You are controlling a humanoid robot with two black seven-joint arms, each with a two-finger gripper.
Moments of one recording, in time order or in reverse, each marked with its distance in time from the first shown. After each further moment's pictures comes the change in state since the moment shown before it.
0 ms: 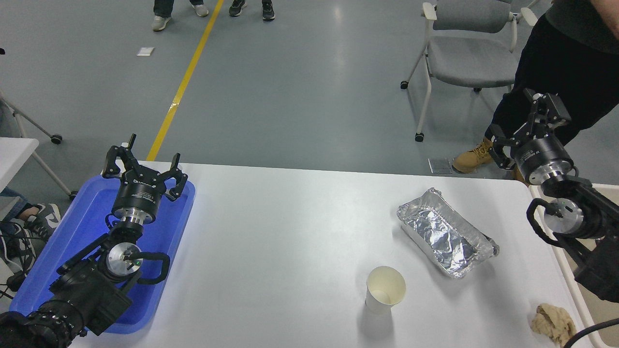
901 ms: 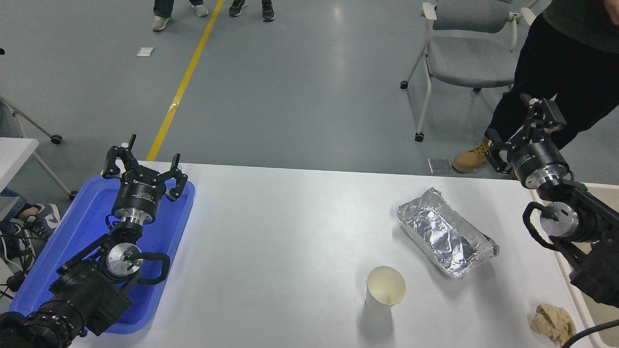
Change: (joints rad) left arm 0.001 0.000 0.000 0.000 0.000 -0.001 0.000; right arm -0.009 0.010 0.000 -0.006 0.000 -0.003 0.001
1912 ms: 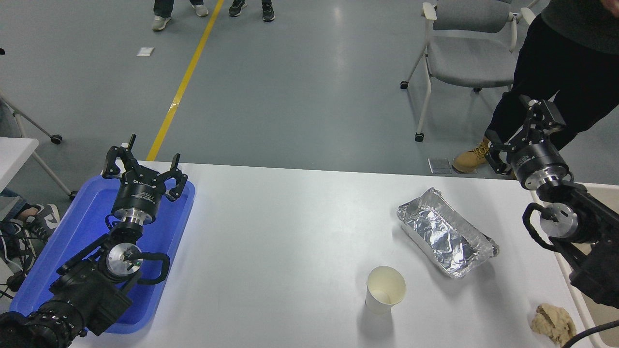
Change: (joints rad) left arm 0.000 0.000 0.000 0.000 0.000 0.001 0.000; right arm 0.005 -0.004 -0.028 -0.013 0.000 0.003 0.000
